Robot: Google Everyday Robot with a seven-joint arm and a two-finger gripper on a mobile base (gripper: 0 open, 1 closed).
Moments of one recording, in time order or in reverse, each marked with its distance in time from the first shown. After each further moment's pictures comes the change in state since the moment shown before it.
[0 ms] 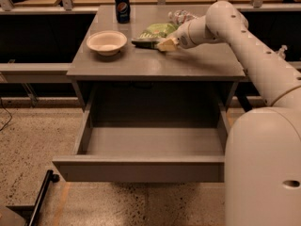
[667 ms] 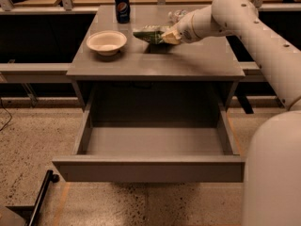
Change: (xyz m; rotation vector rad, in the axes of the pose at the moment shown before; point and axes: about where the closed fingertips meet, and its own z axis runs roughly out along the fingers) arm -0.027 0.022 -0.042 -0.011 -0.011 -0.120
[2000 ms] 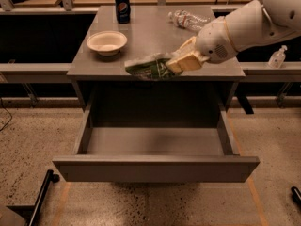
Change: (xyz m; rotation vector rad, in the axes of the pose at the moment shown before) arm -0.006 0.179 -0.164 -0.409 0.028 -0.108
